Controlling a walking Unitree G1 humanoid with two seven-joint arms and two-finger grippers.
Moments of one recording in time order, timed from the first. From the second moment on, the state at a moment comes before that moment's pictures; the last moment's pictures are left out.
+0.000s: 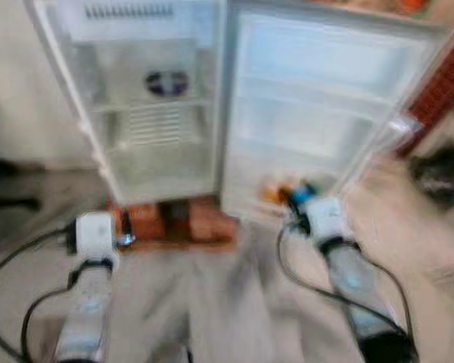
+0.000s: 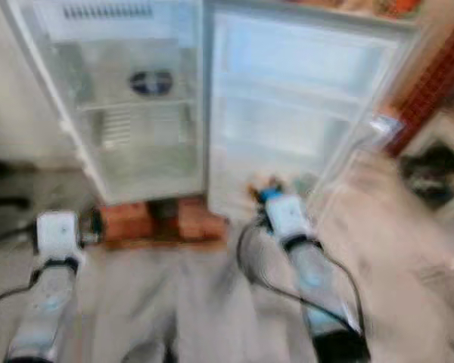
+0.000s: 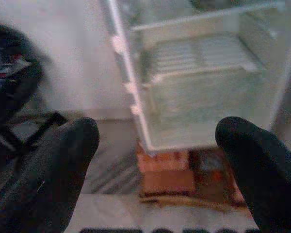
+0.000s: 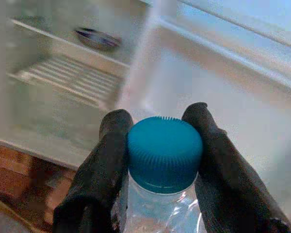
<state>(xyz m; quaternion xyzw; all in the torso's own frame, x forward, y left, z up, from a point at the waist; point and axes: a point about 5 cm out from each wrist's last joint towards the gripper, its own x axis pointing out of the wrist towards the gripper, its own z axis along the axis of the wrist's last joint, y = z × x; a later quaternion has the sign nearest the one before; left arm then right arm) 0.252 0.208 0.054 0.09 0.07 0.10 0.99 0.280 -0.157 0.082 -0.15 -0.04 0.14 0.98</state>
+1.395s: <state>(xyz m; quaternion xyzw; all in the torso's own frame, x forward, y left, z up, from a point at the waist) 0.263 0.173 0.061 0.07 0.03 -0.02 1.00 0.276 -0.163 0.067 -0.10 0.00 0.11 0.99</state>
